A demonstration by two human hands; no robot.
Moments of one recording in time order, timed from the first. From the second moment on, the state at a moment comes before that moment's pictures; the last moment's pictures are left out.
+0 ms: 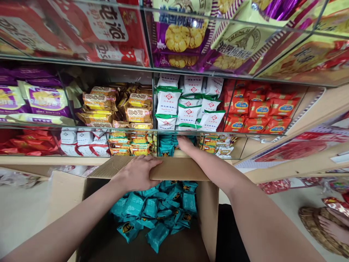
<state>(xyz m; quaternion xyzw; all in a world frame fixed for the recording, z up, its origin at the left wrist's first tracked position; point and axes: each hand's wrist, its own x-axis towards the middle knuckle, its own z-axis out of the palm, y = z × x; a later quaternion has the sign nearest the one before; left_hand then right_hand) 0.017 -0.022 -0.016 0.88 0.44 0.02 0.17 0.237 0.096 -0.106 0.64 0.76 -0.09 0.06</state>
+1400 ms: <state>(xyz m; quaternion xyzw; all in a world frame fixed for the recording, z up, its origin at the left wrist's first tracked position) 0.012 -0.083 -0.007 0.87 0.36 0.33 0.12 0.176 -0.158 -0.094 0.57 0.50 -0.42 -0.50</state>
